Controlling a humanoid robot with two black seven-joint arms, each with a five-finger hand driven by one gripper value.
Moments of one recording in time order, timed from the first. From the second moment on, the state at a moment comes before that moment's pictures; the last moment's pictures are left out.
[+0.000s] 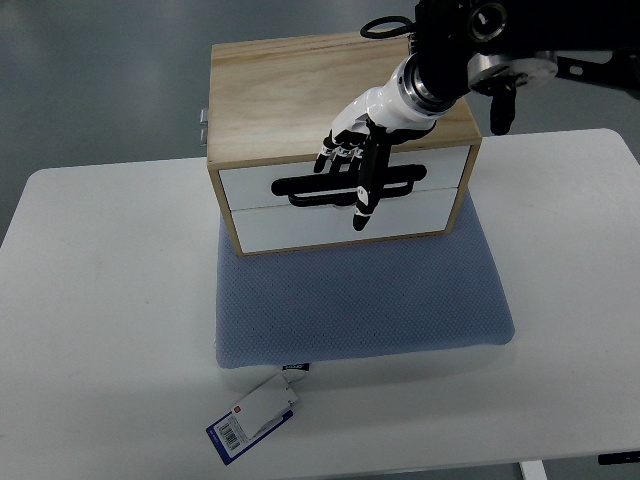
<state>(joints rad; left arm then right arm) -0.07 0.00 -0.09 -0.26 0.01 -0.03 0.02 1.95 -0.38 -0.34 1.40 -0.18 0.34 -0.59</state>
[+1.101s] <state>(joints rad) -0.07 0.00 -0.09 -0.25 0.00 -0.03 0.02 1.82 -0.37 -0.36 1.36 -0.32 0.33 -0.58</state>
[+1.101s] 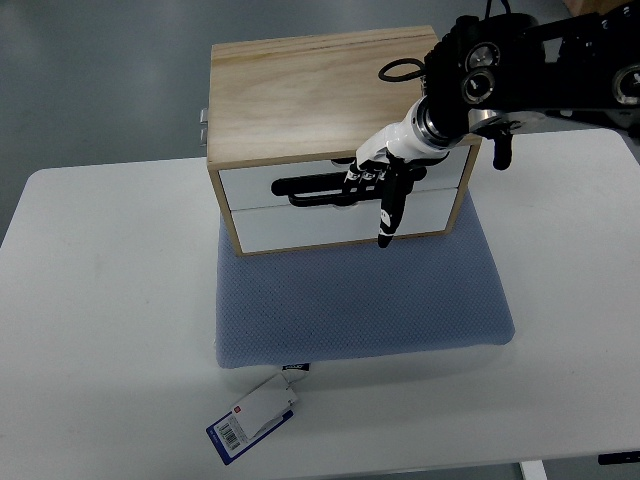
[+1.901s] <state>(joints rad) -0.07 0.00 -0.09 -0.25 0.00 -0.03 0.02 1.83 -0.38 -0.35 1.40 -0.28 0.46 -0.56</state>
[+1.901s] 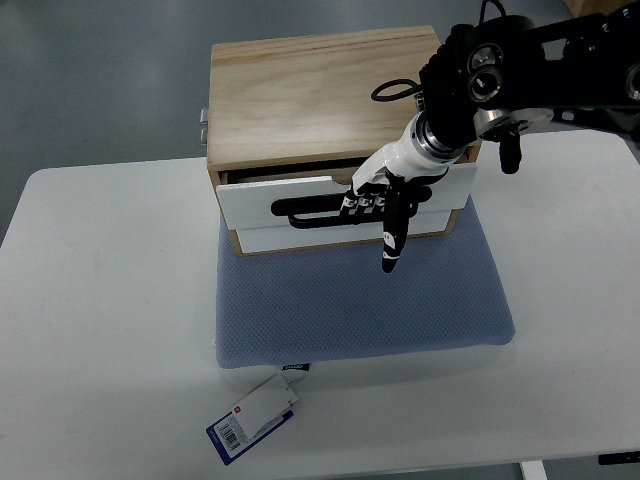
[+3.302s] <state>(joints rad) -0.07 0.00 -0.08 -0.25 0.00 -0.03 0.02 1.90 -0.45 -0.35 1.53 -0.02 0.61 -0.56</state>
